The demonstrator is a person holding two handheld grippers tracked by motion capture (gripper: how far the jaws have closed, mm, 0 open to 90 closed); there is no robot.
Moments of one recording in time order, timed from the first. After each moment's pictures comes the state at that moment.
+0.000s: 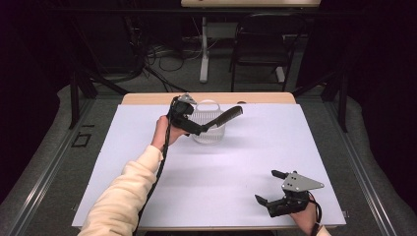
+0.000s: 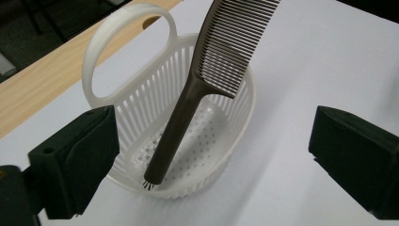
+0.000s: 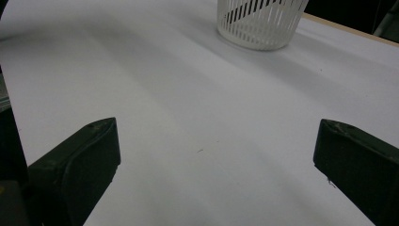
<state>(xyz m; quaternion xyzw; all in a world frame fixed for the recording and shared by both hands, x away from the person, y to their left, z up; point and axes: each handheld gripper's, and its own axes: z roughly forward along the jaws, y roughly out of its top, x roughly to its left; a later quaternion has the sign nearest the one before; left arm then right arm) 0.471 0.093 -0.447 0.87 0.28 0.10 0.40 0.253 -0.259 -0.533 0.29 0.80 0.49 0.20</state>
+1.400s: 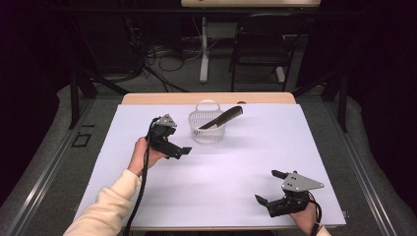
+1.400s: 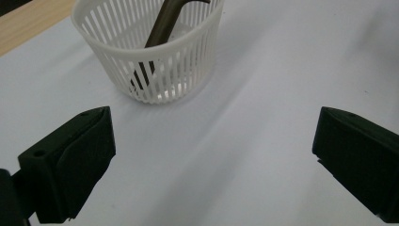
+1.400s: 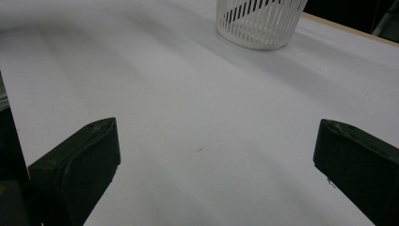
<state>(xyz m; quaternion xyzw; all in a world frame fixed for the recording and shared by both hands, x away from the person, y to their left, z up) 0.407 0.145 -0.468 0.88 0.29 0.09 0.38 0.253 -0.259 -0.533 0.29 0.80 0.49 0.20</state>
